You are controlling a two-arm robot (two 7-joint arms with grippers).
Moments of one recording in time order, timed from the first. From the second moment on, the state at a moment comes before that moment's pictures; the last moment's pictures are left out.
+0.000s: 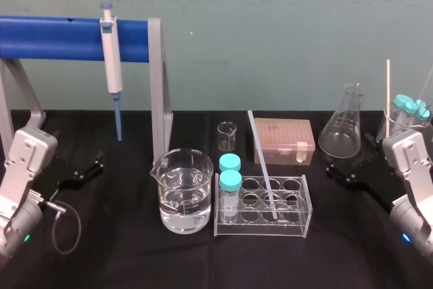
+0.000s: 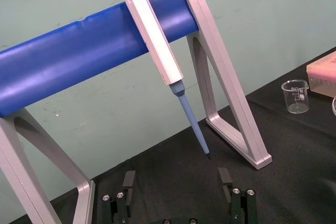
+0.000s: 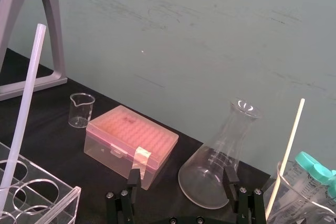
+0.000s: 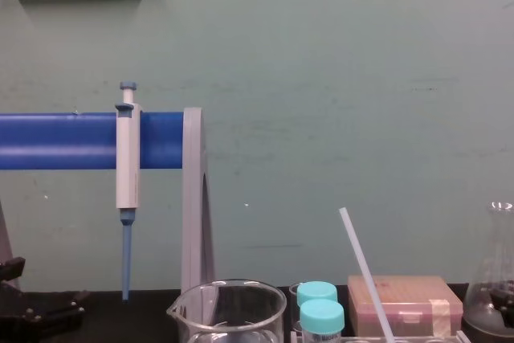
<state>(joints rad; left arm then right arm) -0.20 0.60 0.45 -1.41 -0.25 -0.12 0.03 0.20 0.60 -0.45 -1.41 0.25 -0.12 -0.03</state>
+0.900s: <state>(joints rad) -0.20 0.60 0.45 -1.41 -0.25 -0.12 0.03 0.19 0.58 -0.39 -1.43 0.34 -0.11 0.03</state>
